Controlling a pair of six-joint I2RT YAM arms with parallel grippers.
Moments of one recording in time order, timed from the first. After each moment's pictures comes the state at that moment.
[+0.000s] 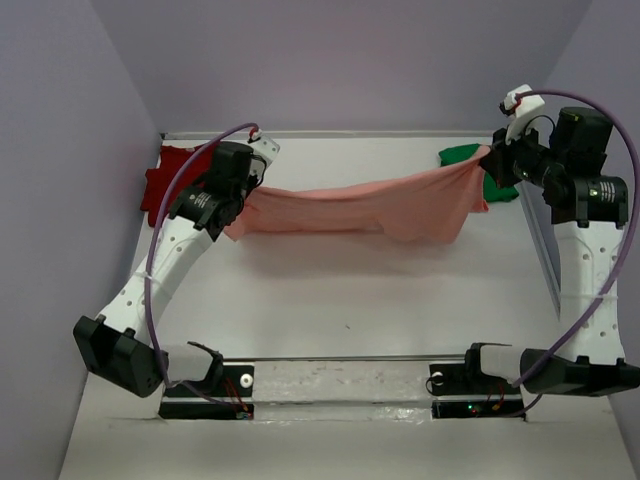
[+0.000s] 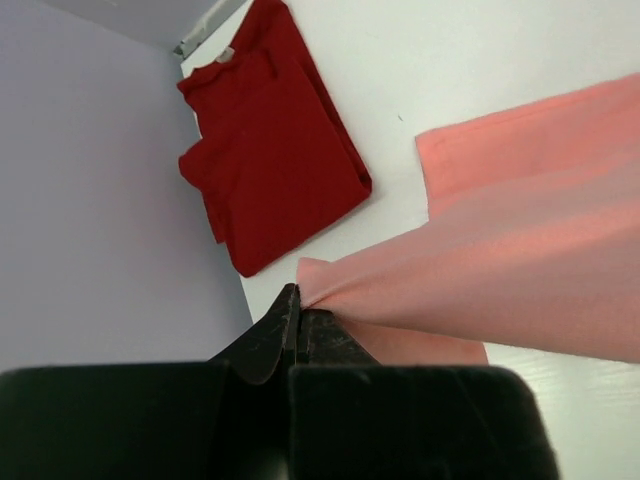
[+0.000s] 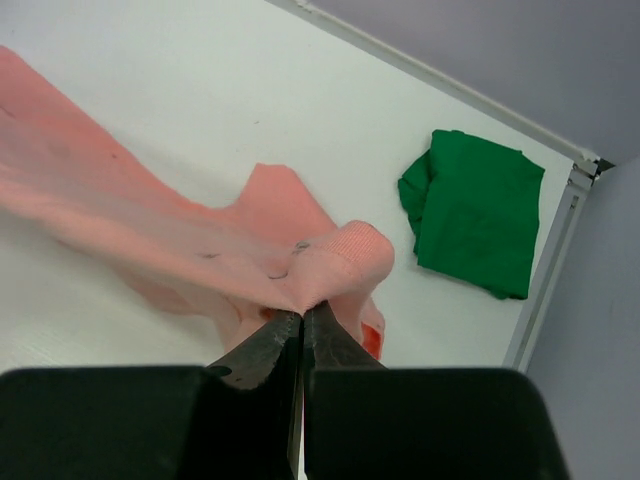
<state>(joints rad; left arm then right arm) -0.42 1.30 1.37 -0.69 -0.45 0.42 -0.08 1.27 1.74 -0.94 -0.44 -0.35</state>
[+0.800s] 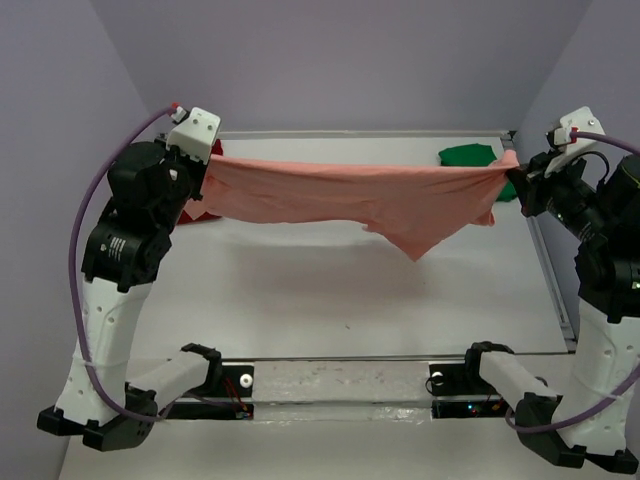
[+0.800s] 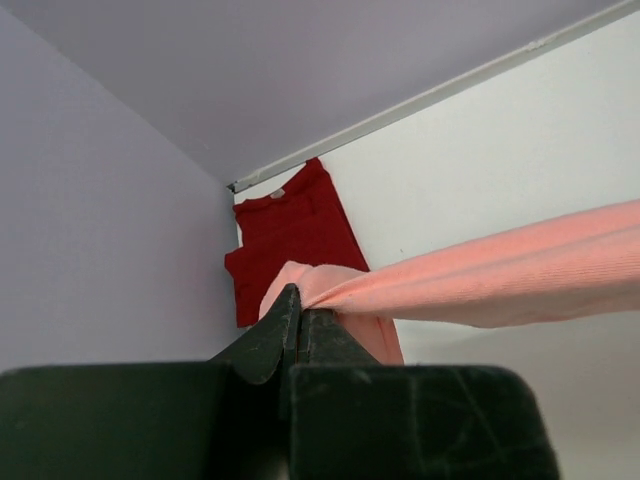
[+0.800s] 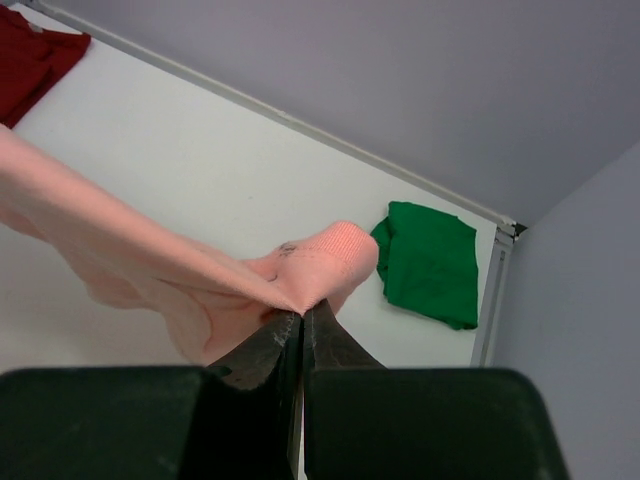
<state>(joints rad) -0.32 1.06 1.60 -0.76 -0.22 0.37 -0.11 0.99 1.77 -0.96 -0.43 -0.29</state>
